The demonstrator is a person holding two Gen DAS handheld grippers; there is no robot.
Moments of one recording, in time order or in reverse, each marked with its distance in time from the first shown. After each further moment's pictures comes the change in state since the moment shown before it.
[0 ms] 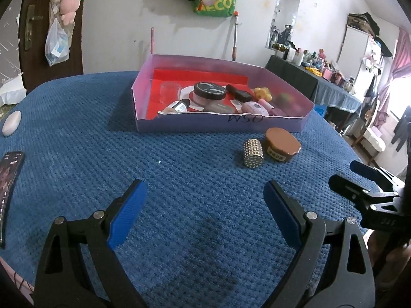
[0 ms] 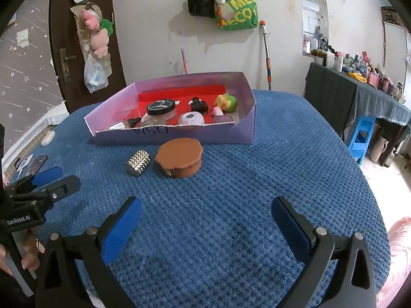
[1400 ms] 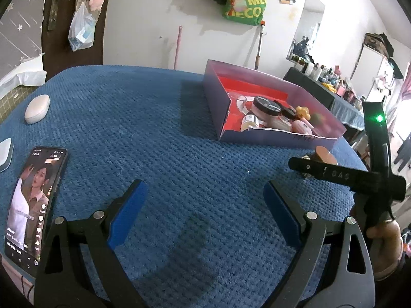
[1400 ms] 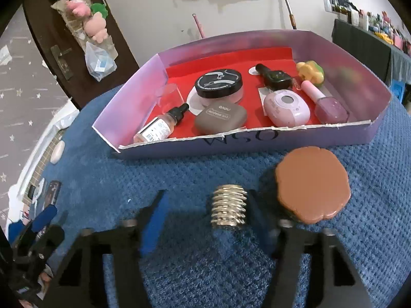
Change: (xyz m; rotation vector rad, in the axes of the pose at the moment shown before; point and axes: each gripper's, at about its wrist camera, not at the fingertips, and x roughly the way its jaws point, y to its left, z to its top) left arm -0.018 0.110 0.010 -0.101 -0.006 0.019; right arm 0.113 0.097 0.054 0.110 0.217 0.131
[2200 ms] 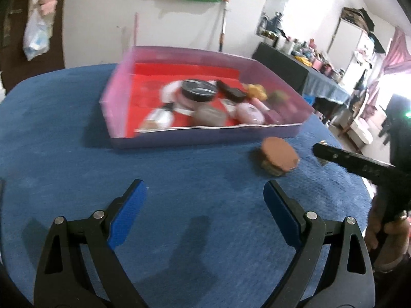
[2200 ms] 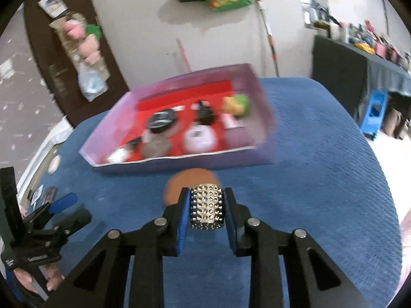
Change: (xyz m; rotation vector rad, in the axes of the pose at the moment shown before) left arm 0.055 -0.118 0.021 0.120 0.127 -0.120; right arm -0.085 -0.111 0.000 0.035 -0.090 -0.055
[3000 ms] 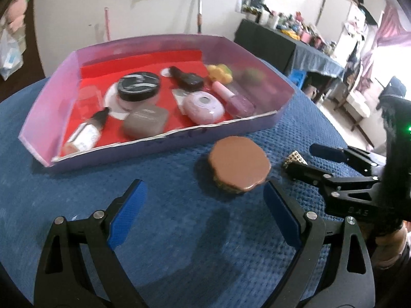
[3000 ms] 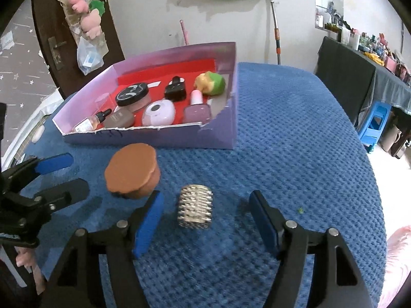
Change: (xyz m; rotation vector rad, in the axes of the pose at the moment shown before) left arm 0.052 -0.070 0.023 0.115 0.115 -0.010; right arm 0.021 -0.039 -0.008 -0.129 0.055 -0.019
